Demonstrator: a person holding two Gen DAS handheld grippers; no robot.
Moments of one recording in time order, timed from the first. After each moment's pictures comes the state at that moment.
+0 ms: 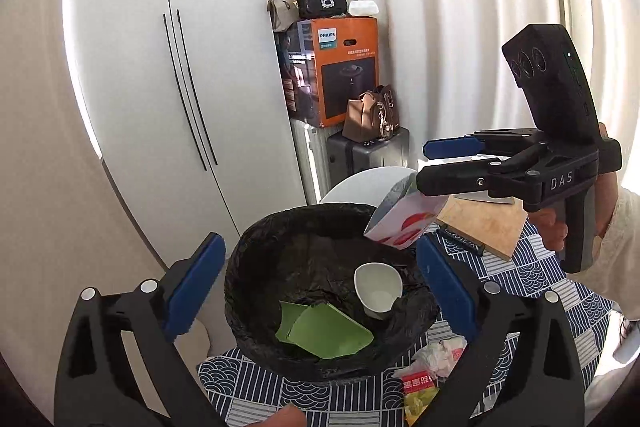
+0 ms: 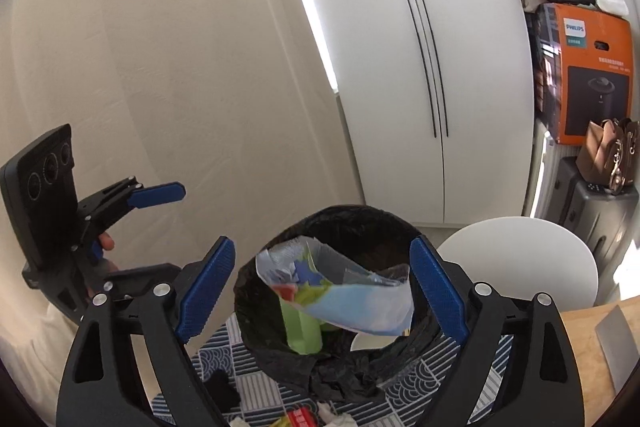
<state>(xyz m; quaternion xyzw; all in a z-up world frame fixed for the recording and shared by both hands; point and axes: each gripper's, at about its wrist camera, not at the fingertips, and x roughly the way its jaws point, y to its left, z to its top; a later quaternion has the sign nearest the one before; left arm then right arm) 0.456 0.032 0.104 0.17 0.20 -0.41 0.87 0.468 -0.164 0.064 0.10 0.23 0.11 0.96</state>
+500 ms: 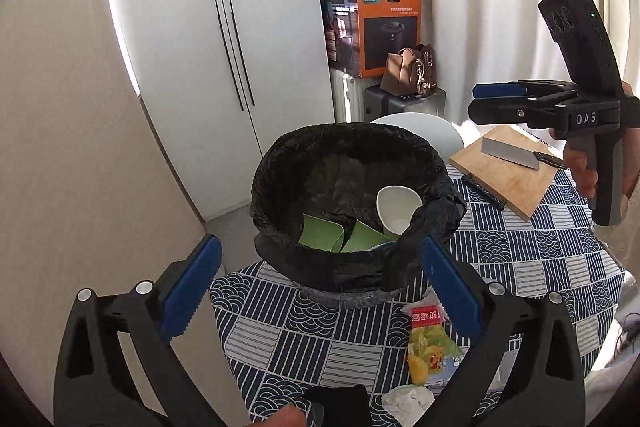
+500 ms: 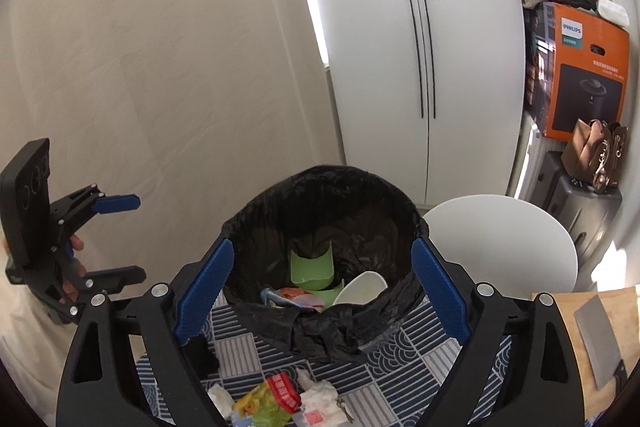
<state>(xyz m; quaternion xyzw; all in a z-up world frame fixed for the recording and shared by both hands) 0.425 0.081 0.066 0.17 0.29 -0.32 0.89 0.441 -0.153 0.046 0.06 0.27 0.10 0.95</state>
